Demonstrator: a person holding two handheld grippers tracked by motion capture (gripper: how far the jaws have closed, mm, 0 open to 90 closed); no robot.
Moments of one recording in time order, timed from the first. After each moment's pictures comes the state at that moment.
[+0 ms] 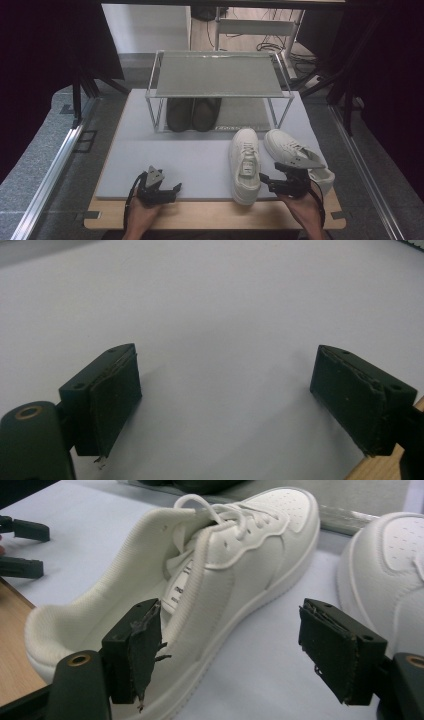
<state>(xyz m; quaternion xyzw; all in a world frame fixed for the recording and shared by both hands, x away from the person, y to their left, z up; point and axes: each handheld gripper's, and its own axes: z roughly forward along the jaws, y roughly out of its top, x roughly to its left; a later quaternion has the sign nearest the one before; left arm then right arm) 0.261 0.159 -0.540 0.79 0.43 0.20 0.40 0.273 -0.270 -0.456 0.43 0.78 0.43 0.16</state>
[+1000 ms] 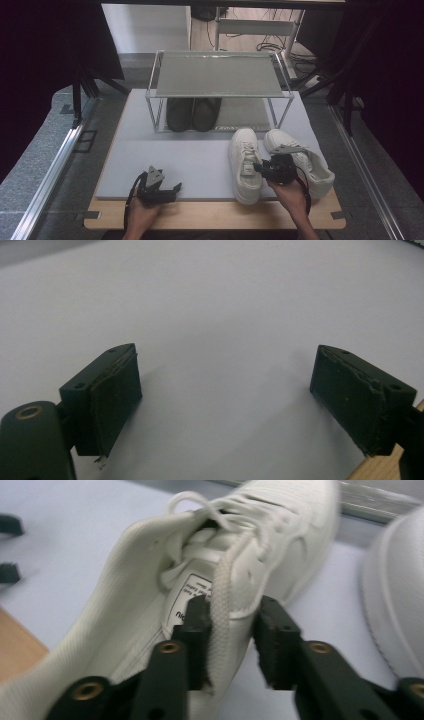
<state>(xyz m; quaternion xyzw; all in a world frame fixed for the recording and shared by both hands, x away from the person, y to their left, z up) 0.261 0.158 -0.540 0.79 0.43 0.20 0.40 0.307 -0.245 -0.455 0.46 0.79 0.38 0.13</state>
